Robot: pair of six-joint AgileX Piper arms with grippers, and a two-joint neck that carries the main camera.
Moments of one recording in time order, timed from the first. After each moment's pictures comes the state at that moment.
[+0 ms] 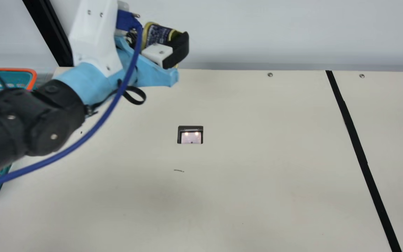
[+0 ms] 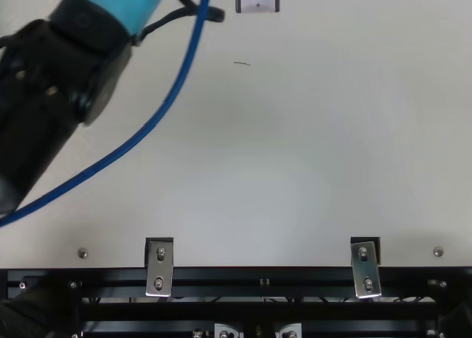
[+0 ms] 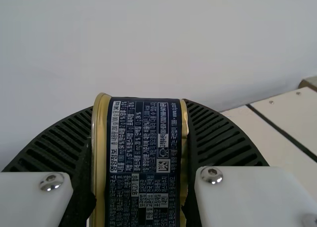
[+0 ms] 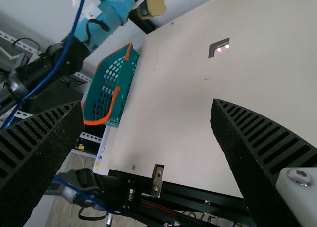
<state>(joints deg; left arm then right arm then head) -27.5 92.7 -62.7 4.8 -7.2 -12.9 12.9 21.1 -57.7 26.0 69.9 27.9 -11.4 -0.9</state>
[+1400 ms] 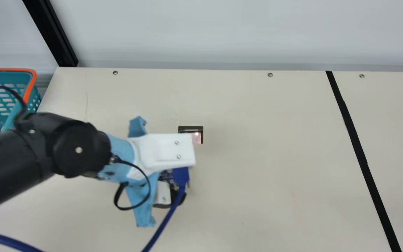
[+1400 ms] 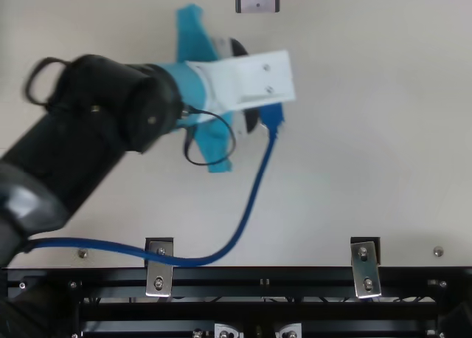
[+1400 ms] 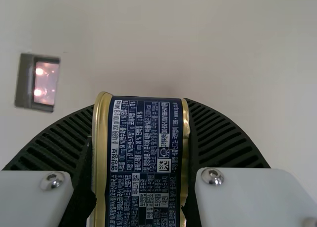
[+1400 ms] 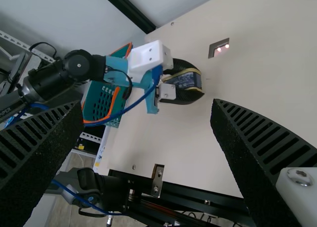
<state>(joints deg) -35.7 97.0 -61.1 -22.3 38.3 61.7 12.9 21.1 -57.7 26.0 69.9 27.9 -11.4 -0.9</state>
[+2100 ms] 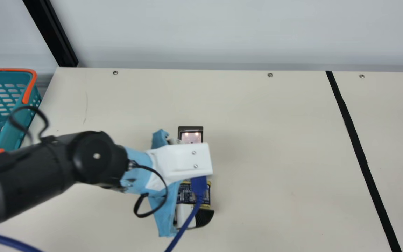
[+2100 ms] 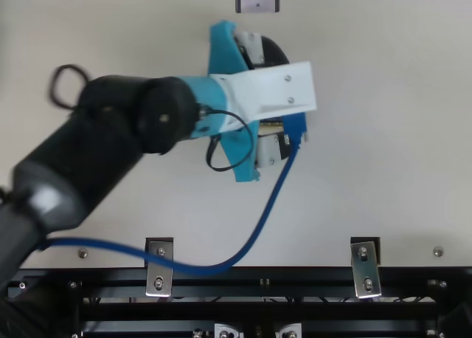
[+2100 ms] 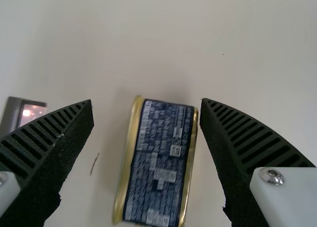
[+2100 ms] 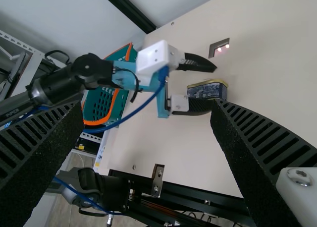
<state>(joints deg) -35.7 96.8 -57.4 -41.9 32.6 75.6 12.9 21.1 -57.7 26.0 69.9 27.9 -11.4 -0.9</state>
